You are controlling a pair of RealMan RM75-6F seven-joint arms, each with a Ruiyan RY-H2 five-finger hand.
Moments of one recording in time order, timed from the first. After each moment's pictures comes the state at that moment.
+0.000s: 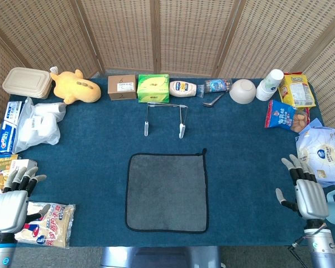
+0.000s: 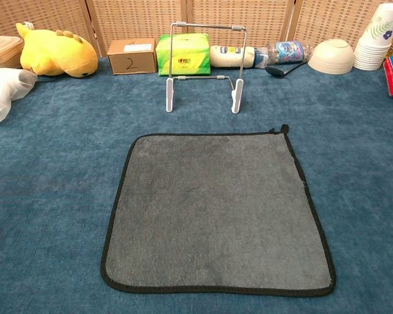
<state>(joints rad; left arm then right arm) -0.01 -1.18 -0.01 -1.97 1.46 1.52 0.39 0.13 -1.13 0.10 -1.82 -1.34 1.38 -0.08</state>
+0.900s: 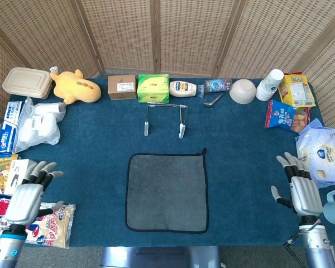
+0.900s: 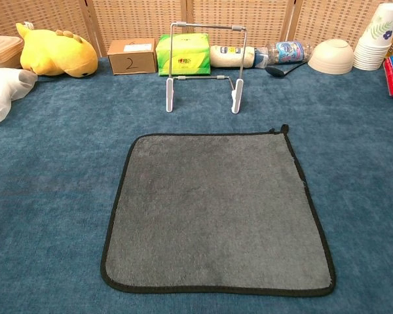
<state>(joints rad) -0.11 -1.15 -0.02 -2.00 1.49 1.37 0.32 0.14 -1.15 0.11 -1.83 -1.32 1.38 -0.09</state>
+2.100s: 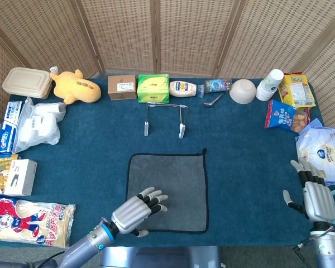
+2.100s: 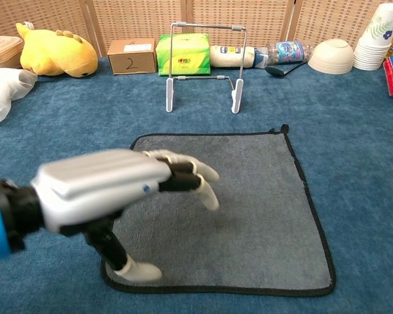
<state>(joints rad) -0.55 -1.57 -0.02 -1.94 1.37 0.86 0.57 0.09 -1.13 0.10 -1.78 -1.31 1.40 -0.03</state>
